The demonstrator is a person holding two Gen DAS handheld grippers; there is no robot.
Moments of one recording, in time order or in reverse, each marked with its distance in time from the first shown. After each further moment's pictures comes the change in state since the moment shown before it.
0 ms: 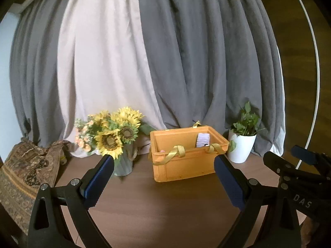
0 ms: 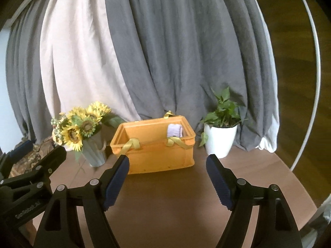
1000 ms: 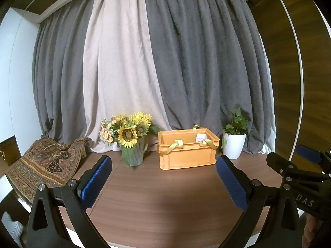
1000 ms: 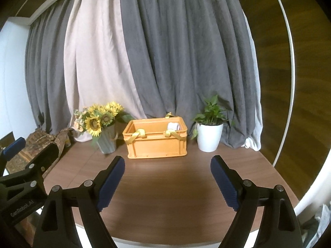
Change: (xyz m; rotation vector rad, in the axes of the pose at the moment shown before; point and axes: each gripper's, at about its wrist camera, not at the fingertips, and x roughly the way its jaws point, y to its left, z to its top) left arm -0.149 -0.023 -0.040 -0.006 -0.073 0.070; right arm -0.139 -0.030 -0.048 -0.044 -0.060 0.043
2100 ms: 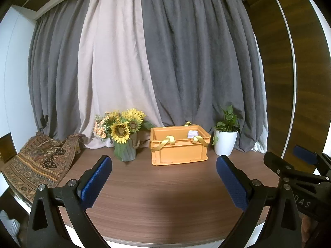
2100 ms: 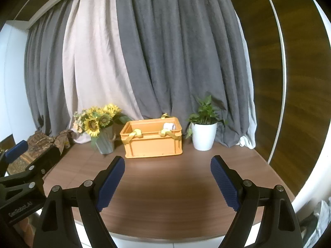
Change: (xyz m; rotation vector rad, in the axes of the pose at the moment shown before) left arm -0.009 -0.016 -0.002 -0.012 0.024 -0.038; right arm -0.016 -0.009 -0.004 0.010 -0.010 -0.017
